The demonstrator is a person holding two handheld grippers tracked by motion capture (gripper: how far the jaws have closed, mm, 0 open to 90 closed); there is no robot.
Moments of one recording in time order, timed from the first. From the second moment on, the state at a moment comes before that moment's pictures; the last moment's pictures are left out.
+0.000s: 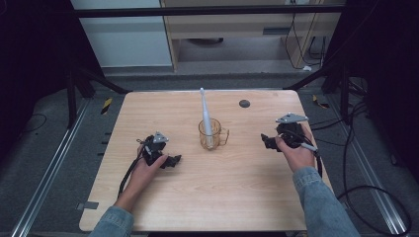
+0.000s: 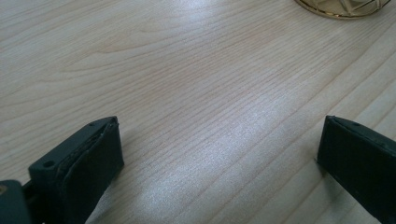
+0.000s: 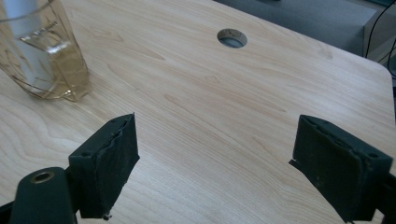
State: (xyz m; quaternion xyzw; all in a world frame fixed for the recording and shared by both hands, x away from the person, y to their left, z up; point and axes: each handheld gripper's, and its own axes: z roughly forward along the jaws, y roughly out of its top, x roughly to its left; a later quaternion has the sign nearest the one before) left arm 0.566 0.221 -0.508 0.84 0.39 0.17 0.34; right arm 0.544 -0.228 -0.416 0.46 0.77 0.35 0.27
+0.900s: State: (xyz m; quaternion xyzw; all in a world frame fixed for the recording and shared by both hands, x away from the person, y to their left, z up) left arm 0.566 0.221 -0.508 0.84 0.39 0.17 0.34; right arm 0.588 -0.232 -0.472 0.52 0.75 0.33 0.24
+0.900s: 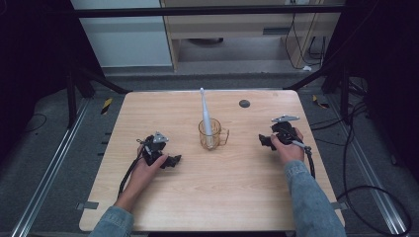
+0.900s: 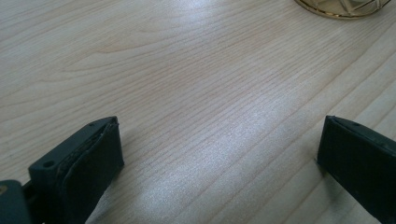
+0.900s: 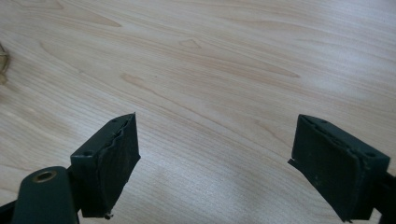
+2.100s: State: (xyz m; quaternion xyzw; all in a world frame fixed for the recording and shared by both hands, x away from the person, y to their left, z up) left arm 0.566 0.221 -0.508 0.84 0.39 0.17 0.34; right arm 0.611 -0.249 -0.503 0.59 0.70 0.33 0.24
